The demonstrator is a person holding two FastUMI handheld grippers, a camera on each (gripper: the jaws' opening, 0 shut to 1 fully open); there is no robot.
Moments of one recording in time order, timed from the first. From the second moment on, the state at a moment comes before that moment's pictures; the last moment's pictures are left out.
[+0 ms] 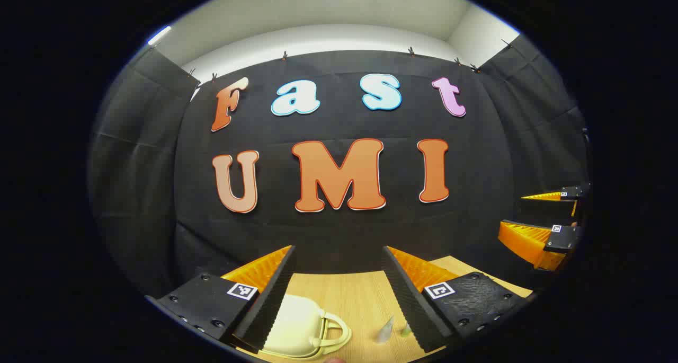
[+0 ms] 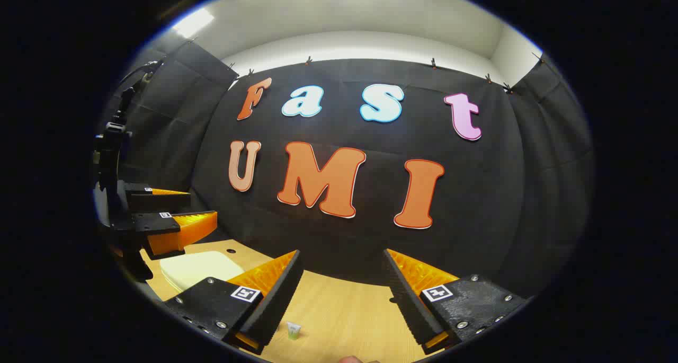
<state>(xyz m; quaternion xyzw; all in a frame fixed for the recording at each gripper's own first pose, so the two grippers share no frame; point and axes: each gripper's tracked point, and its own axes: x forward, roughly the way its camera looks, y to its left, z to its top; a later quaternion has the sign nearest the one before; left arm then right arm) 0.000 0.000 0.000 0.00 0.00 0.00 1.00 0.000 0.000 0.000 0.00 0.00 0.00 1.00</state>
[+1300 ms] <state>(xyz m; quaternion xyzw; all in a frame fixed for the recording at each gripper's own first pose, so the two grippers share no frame) 0.066 -0.010 0.006 -0.04 0.01 -0.07 1.00 0.108 0.025 -0.008 0.00 0.04 -0.02 1.00</state>
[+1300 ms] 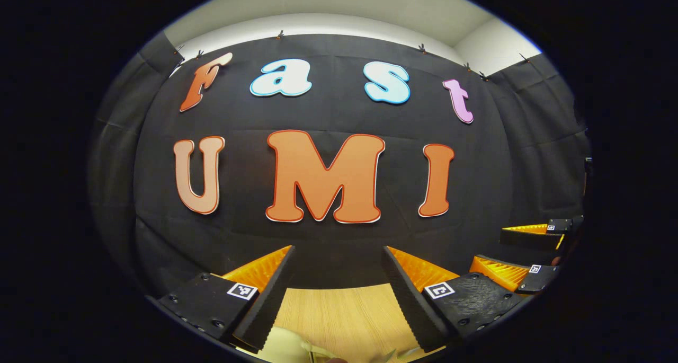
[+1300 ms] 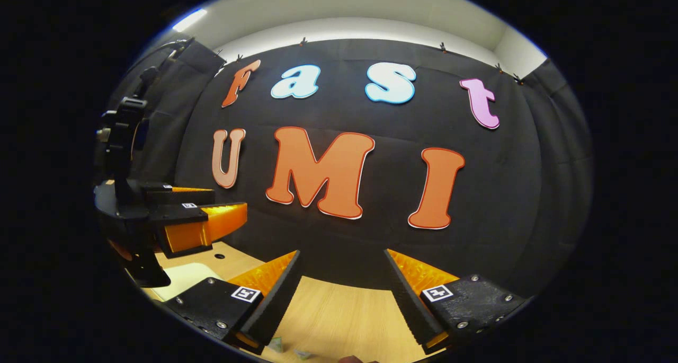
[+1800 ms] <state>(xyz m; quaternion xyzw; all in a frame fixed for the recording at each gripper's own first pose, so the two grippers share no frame) 0.057 0.016 -0.023 0.00 0.02 -0.02 1.00 0.113 0.041 -0.032 0.02 0.05 -0.01 1.00</state>
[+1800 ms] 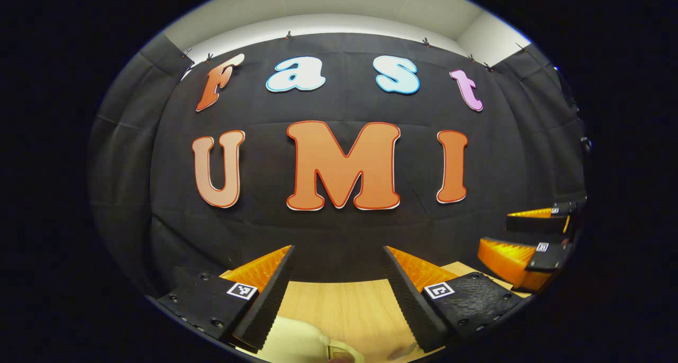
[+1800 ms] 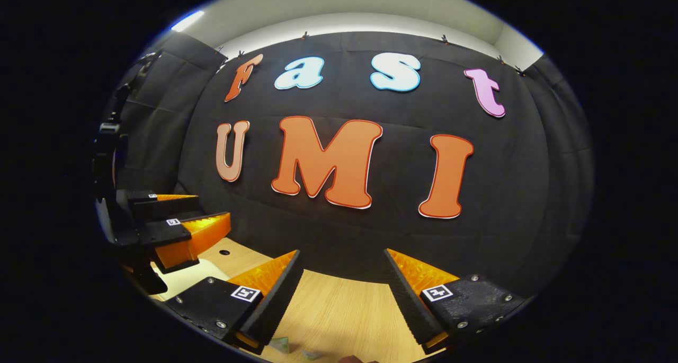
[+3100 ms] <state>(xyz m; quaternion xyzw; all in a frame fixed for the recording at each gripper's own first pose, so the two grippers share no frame) -0.020 0.057 -0.152 0.39 0.23 -0.18 0.87 0.060 -0.032 -0.061 -0.01 0.08 -0.10 0.99</state>
